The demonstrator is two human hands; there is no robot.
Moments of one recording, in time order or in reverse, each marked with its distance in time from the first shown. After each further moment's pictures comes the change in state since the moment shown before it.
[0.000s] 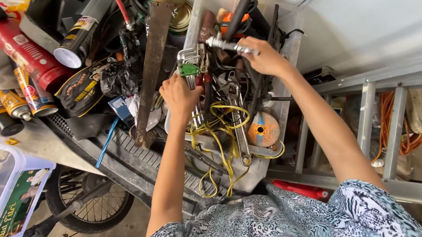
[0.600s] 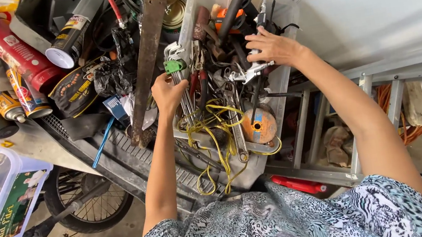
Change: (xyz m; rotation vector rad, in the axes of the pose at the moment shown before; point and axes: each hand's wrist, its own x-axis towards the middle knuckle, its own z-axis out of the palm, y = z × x) left_hand 0.004 -0.029 0.004 -0.554 -0.126 -0.379; right_hand -0.012 0.124 -0.017 -0.914 0.011 -0.812
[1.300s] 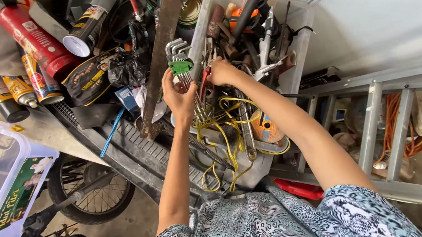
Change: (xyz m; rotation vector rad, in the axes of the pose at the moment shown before) left_hand -0.044 0.006 -0.009 -0.585 0.162 0.216; right_hand 0.172 -0.118 0.099 0.829 -0.774 1.215
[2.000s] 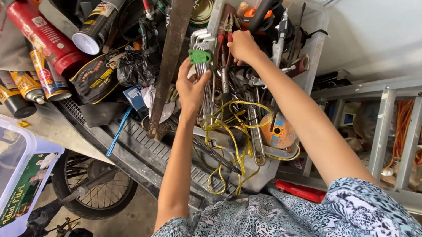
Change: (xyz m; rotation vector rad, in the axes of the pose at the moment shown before) left_hand 0.036 -0.006 0.016 -0.131 -0.136 -0.070; right_hand -0.012 -0.005 -0.099 0.407 0.066 0.019
